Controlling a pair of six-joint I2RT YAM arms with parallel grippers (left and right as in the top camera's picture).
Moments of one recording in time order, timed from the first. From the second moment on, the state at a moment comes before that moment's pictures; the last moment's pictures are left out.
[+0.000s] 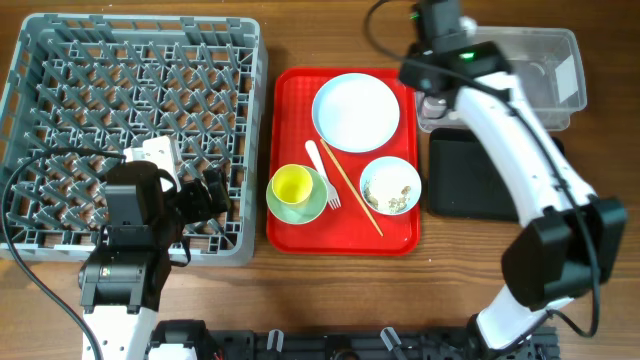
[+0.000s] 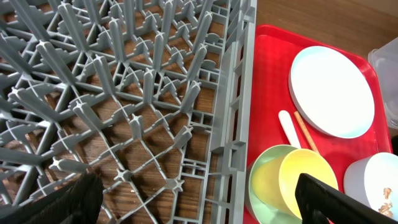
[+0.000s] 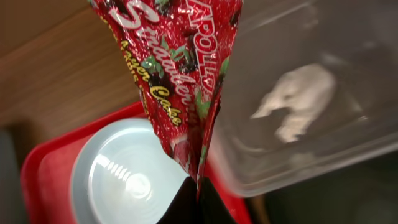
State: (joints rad) left arm -0.02 0.83 0.75 -0.67 0.08 -0.27; right arm 0.23 1.84 1.66 -0.85 0.21 0.64
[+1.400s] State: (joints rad) left arm -0.02 0.85 0.75 -0.67 0.08 -0.27; right arm 0.61 1.80 1.14 -0.71 0.03 0.78
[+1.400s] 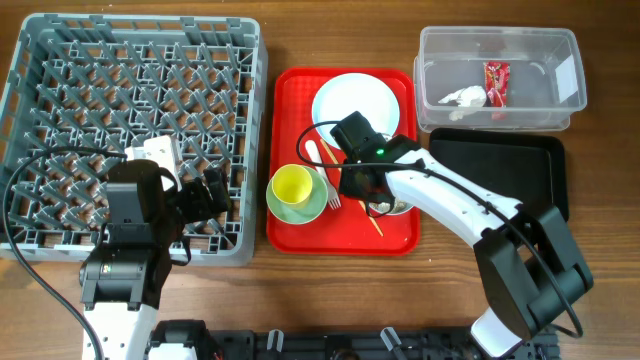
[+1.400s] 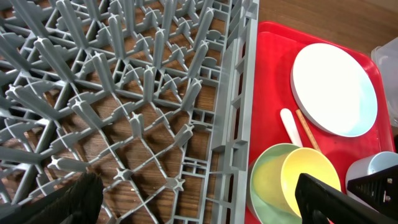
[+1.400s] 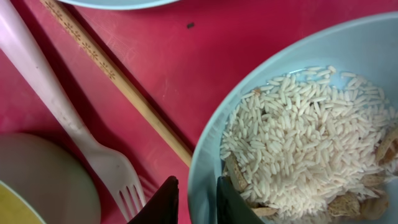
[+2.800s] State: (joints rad) left arm -0.02 0.85 0.75 -0.67 0.08 -0.27; right arm -0.56 1.64 0.80 -0.26 -1.37 0.67
